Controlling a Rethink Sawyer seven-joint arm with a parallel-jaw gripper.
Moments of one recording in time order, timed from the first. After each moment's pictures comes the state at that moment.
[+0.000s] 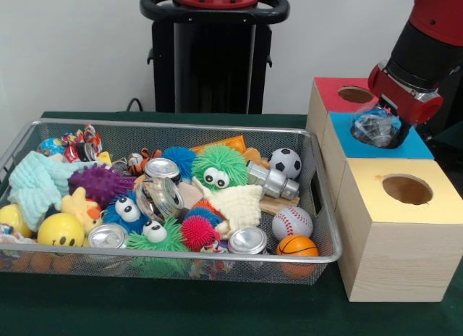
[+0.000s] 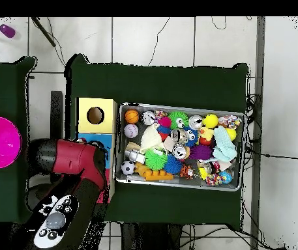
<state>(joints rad) 0.51 -0.34 -0.55 1.47 0.50 0.74 2.67</state>
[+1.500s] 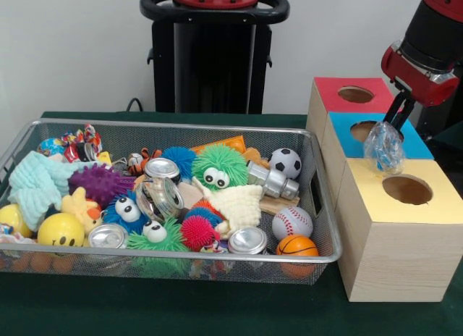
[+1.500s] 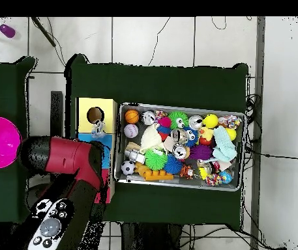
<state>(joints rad) 0.51 -0.39 -0.55 1.45 0.50 0.83 2.67</state>
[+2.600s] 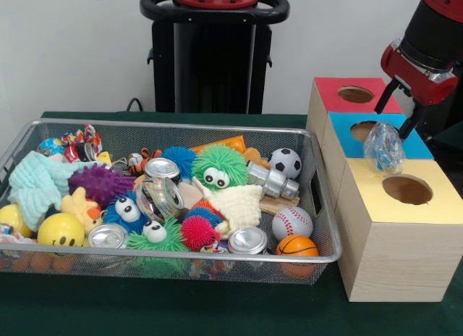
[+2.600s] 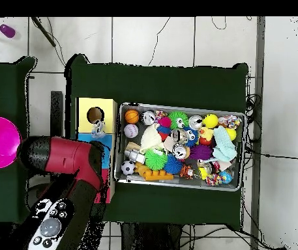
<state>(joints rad) 0.51 -0.39 -0.55 1.45 0.50 0.86 2.67</state>
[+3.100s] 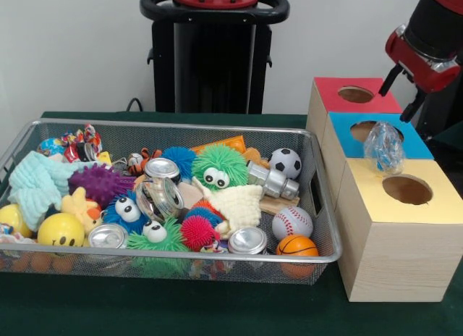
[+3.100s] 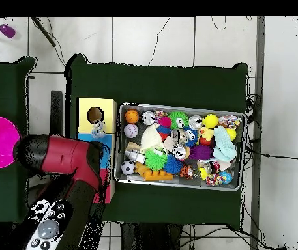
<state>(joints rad) 0.51 -0.40 -0.55 1.44 0.50 1.01 2.67</state>
